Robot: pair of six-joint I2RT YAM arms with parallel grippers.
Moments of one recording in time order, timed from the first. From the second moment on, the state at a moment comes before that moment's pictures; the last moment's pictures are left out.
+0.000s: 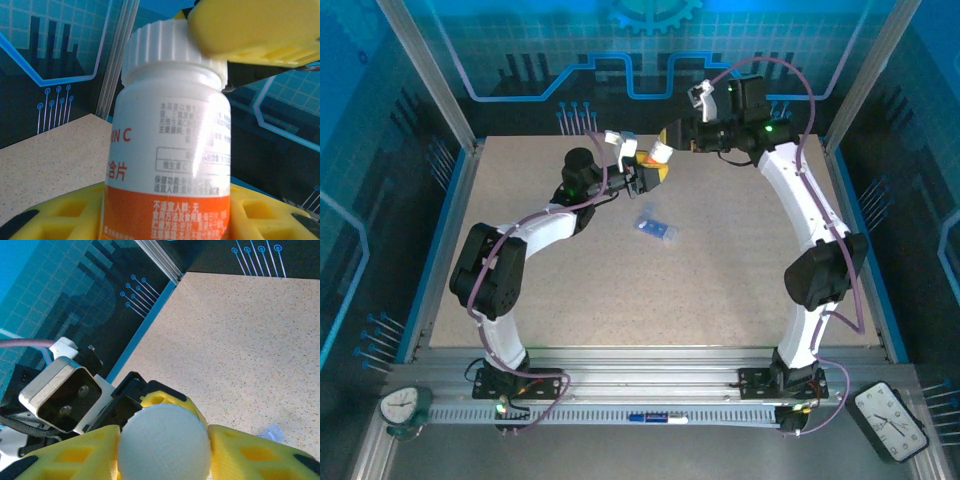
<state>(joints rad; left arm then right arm) -0.37 1.83 1.21 0.74 0.78 -0.40 0.28 1.87 2.03 -0.76 -0.75 0.29</state>
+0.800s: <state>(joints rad) -0.39 1.83 1.22 0.61 0.68 -0.27 0.36 1.79 1.88 -0.71 -0.43 0.56</state>
